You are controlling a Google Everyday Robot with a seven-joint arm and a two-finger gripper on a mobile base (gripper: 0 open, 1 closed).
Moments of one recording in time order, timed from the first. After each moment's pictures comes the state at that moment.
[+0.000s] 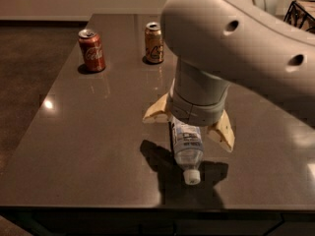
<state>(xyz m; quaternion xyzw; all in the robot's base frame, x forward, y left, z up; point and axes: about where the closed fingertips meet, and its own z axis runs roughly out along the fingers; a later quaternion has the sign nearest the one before) 0.420 -0.066 0.868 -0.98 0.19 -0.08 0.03</state>
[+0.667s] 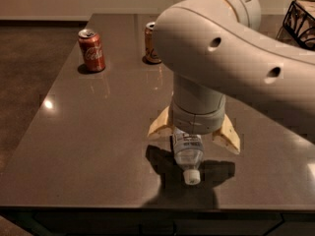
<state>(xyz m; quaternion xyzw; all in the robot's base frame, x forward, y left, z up) 0.408 -0.078 0.850 -0.99 0.12 -0.06 -0.02</state>
